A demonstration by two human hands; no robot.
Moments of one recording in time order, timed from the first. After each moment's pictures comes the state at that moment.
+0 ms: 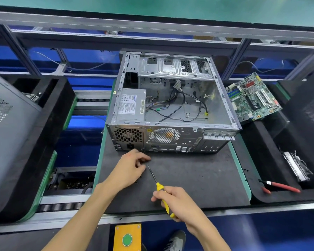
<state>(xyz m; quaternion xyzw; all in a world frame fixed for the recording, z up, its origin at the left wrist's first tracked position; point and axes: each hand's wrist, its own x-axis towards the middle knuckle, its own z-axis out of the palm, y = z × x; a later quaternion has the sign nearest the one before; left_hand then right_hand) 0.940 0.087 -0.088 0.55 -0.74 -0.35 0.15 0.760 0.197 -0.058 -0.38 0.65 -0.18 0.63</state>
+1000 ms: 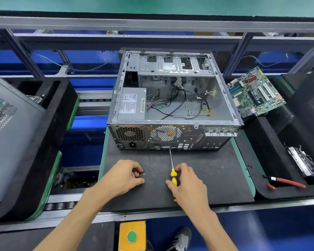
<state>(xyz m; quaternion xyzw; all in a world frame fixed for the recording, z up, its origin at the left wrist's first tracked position) 0.959 0.107 -0.065 0.57 -0.75 -0.34 0.02 0.751 0.183 -0.074 -0.58 0.78 -0.10 0.22</state>
